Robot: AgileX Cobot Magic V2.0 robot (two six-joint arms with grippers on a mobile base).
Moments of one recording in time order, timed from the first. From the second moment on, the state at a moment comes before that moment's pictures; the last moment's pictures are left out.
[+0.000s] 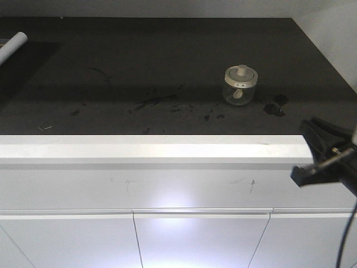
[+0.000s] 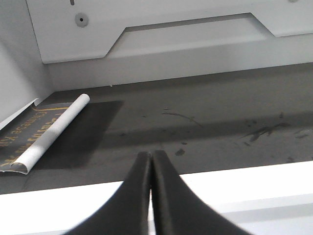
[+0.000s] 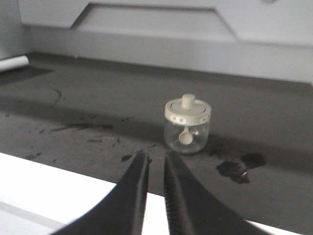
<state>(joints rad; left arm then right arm) 0.00 0.31 -0.28 0.13 0.07 -0.03 0.09 0.99 -0.37 -0.51 -0.51 0.38</state>
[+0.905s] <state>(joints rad) 0.00 0.31 -0.28 0.13 0.07 -0.03 0.09 2.00 -1.26 -0.45 -0.68 0.36</state>
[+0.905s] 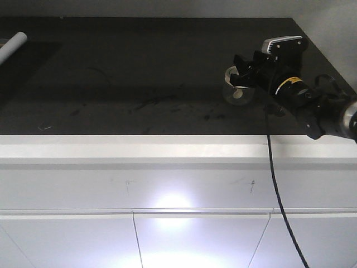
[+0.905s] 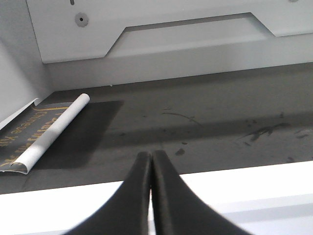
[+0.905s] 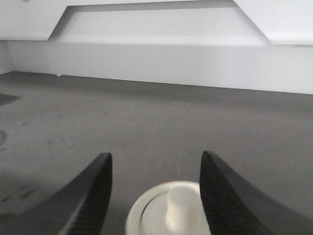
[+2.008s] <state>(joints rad) 0.00 0.31 -0.28 0.13 0.07 -0.03 0.09 2.17 -1.52 -0.46 -0.45 0.36</state>
